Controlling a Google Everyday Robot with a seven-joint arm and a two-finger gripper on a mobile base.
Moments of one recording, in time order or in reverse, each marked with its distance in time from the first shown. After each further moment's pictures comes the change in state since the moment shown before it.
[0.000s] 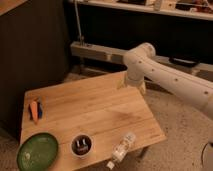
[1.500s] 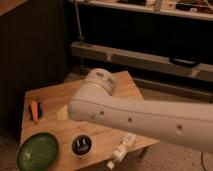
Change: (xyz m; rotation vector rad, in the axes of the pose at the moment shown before) arm 0.225 0.248 -0.142 -0.340 -0.111 -0.542
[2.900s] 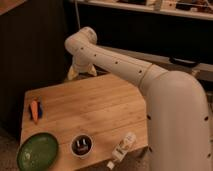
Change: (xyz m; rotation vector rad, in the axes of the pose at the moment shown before) arm -0.205 -0.147 0.129 0.197 0.100 0.073
